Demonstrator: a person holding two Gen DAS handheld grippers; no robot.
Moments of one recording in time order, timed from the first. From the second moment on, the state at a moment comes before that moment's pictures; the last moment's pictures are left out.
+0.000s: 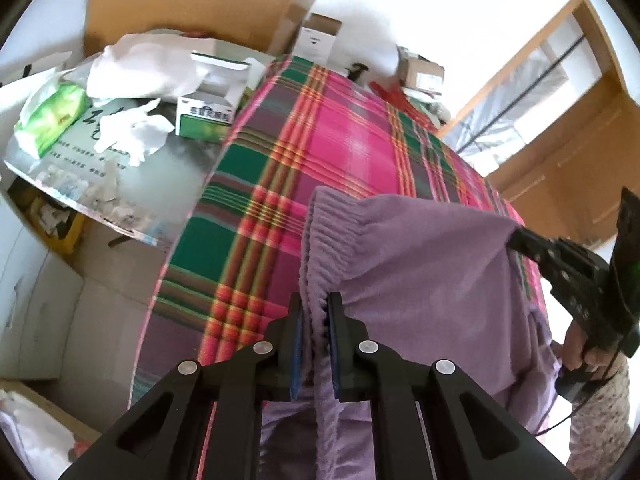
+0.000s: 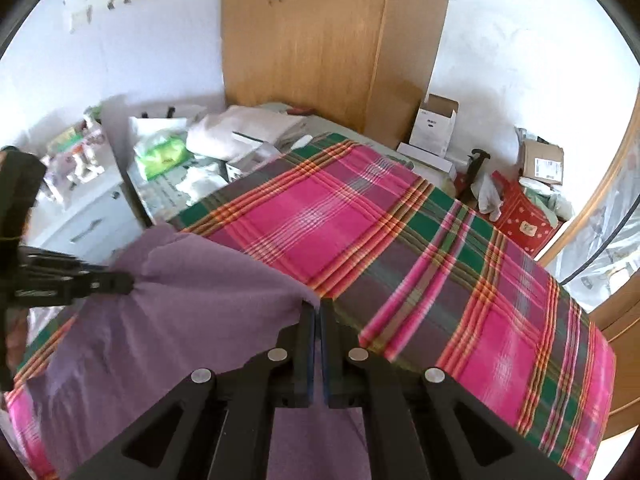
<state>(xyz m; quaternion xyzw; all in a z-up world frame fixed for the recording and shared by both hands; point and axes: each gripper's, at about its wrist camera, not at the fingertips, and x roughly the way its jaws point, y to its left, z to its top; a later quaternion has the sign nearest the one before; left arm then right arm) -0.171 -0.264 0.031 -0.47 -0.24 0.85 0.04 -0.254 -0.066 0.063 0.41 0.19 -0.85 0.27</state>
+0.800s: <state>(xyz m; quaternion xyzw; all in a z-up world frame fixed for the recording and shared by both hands) -0.174 -0.274 0.014 -0.49 -0.24 0.84 0.00 -0.283 -0.086 0.038 0.44 0.22 -0.83 0.25</state>
